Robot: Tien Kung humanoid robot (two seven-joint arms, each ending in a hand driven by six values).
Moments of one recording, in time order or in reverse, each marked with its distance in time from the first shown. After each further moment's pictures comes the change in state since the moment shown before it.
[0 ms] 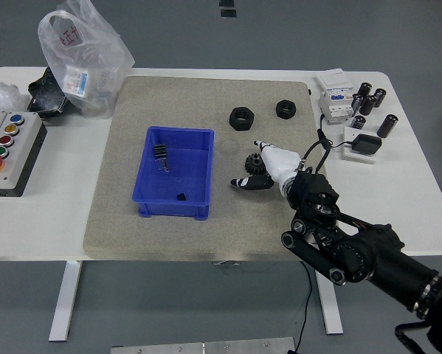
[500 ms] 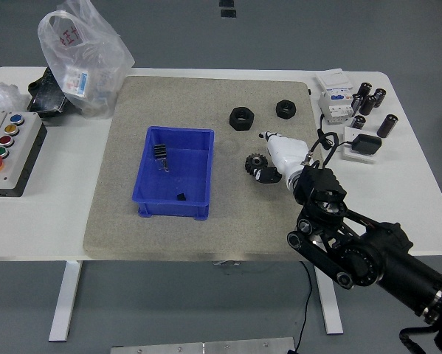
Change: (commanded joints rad) left arm 0.000 0.002 0.003 0.000 -0.004 0.000 -0.003; right arm -0.040 -0.029 0.065 0.112 -0.094 0.065 -0.034
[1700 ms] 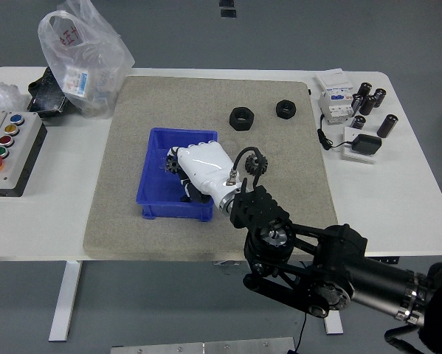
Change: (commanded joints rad) left arm 0.006 0.004 0.001 0.000 -0.005 0.003 0.006; right arm 0.090 0.077 -0.291 0.181 -0.136 -0.106 0.009
